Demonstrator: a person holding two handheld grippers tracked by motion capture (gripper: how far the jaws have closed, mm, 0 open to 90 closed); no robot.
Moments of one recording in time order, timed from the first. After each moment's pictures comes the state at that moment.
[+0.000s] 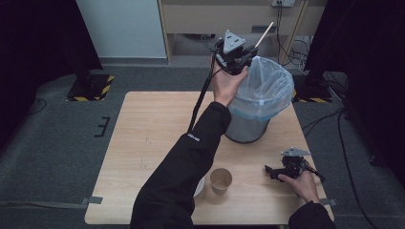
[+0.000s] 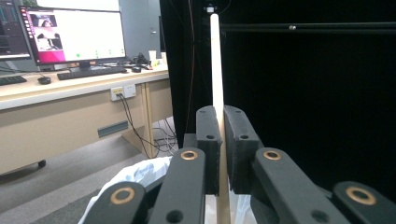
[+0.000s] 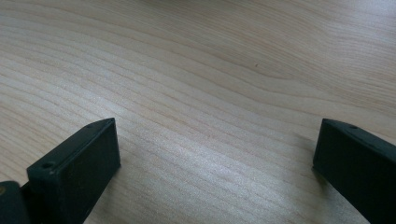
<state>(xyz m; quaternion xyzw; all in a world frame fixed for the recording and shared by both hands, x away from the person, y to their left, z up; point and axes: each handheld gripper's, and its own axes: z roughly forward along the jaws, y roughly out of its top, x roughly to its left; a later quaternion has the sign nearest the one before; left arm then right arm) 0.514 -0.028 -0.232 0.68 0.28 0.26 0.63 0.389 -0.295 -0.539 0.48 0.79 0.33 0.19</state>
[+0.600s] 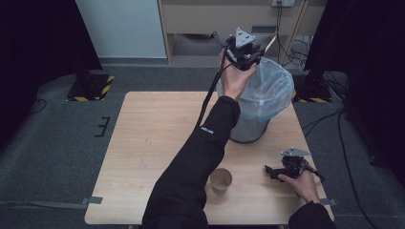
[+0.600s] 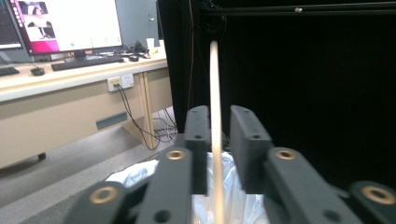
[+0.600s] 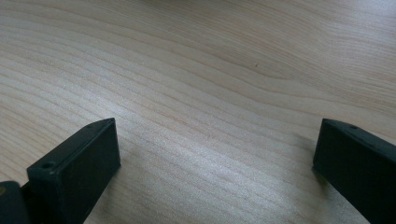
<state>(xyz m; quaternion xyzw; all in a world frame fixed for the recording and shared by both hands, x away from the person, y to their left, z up) 0.538 -0.048 -0.238 0.70 0.28 0.26 0.61 0.389 -0.295 -0.539 0.48 0.79 0.33 0.19</state>
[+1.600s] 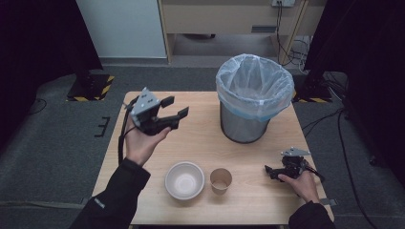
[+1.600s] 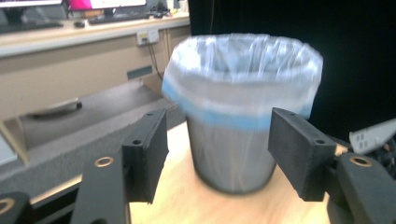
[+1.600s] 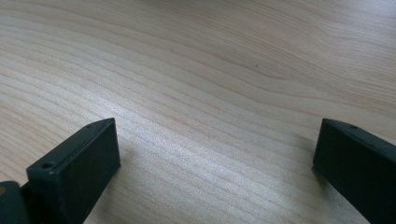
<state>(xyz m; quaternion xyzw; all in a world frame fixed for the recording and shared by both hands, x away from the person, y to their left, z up) 0.376 0.175 -0.312 0.72 0.33 0.25 0.56 0.390 -0.295 -0.539 0.48 0.79 0.33 0.19</state>
